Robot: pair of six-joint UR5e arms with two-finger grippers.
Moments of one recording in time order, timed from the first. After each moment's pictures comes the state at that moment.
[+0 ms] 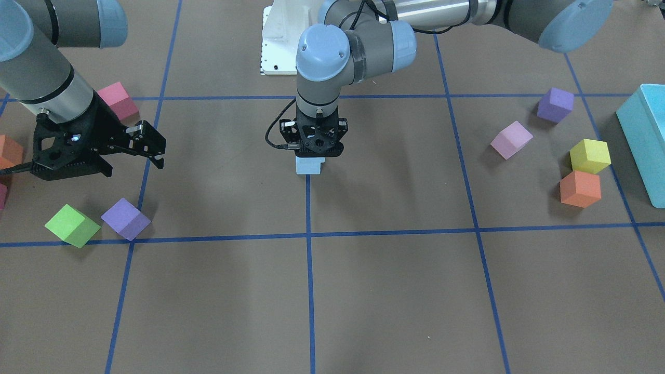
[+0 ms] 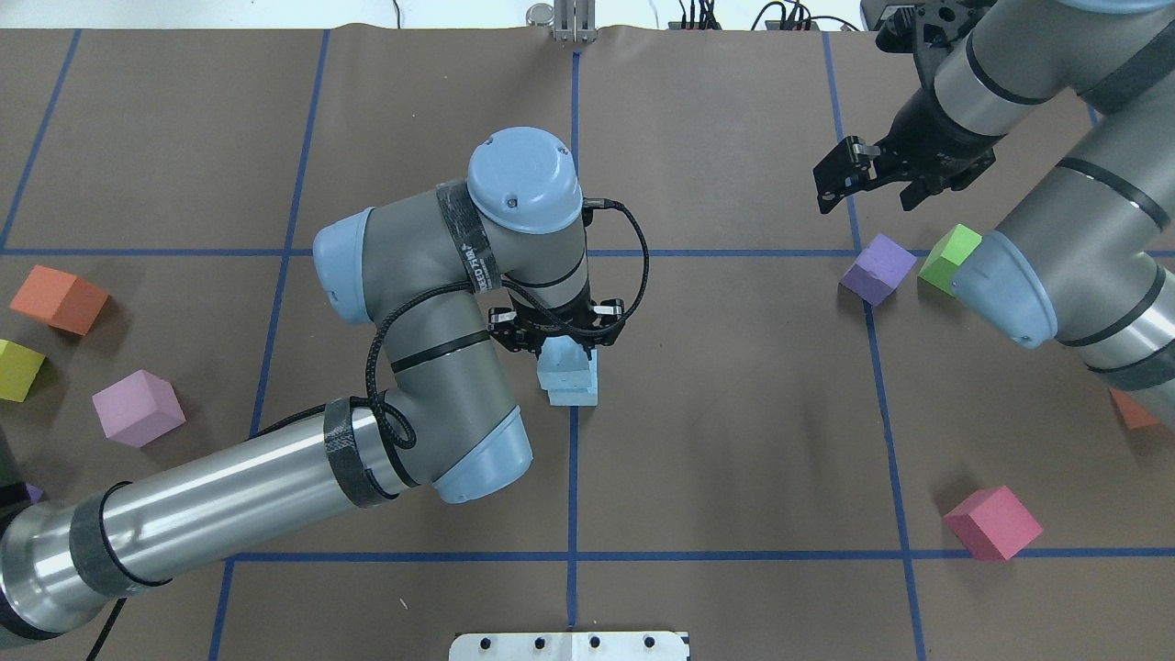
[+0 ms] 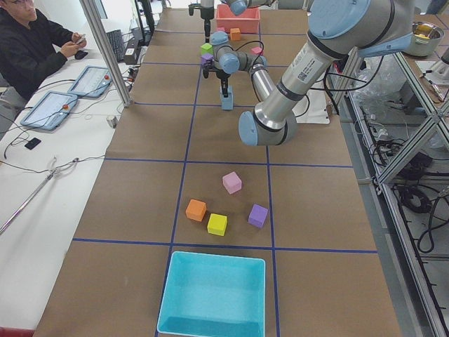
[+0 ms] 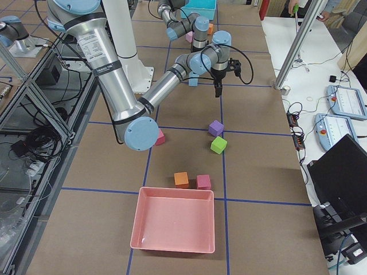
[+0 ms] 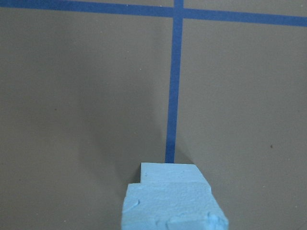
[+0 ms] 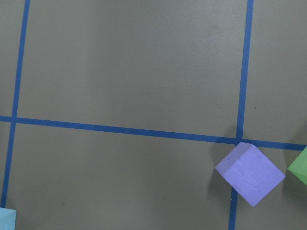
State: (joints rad) left arm -0.53 -2.47 -1.51 -1.51 -2.03 -1.24; right arm 0.97 -1.13 1.89 -1.69 2.21 0.76
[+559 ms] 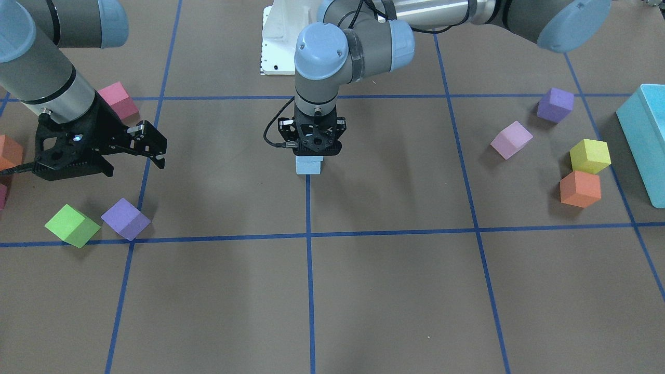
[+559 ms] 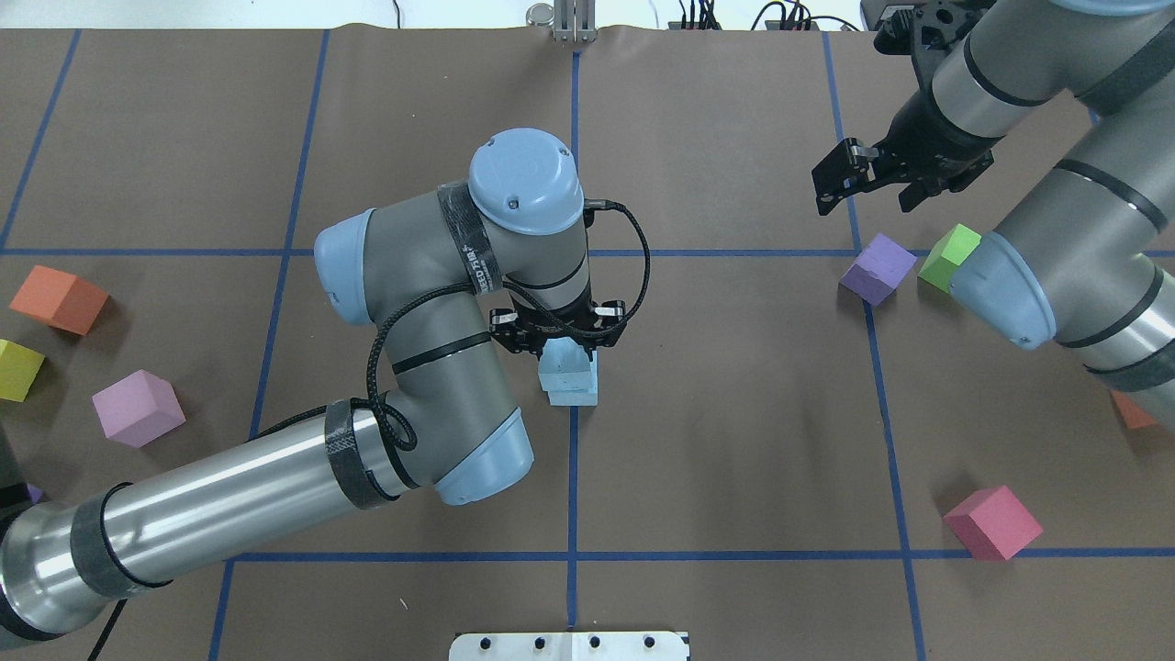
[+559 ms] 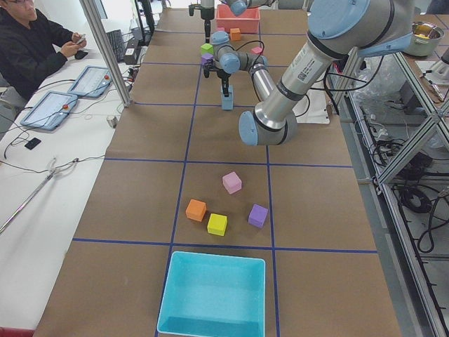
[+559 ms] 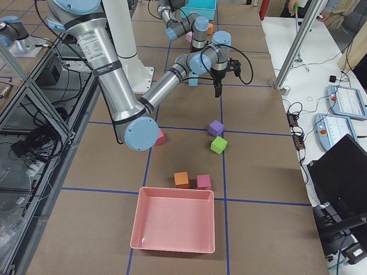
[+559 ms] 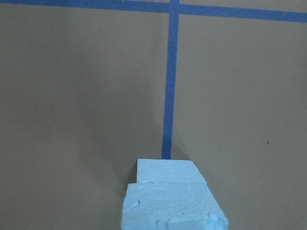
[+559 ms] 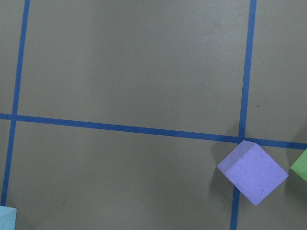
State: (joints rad) left arm -0.53 -2.47 -1.51 -1.51 -2.03 -1.24; right arm 0.96 -1.13 1.89 -1.69 2.20 0.76
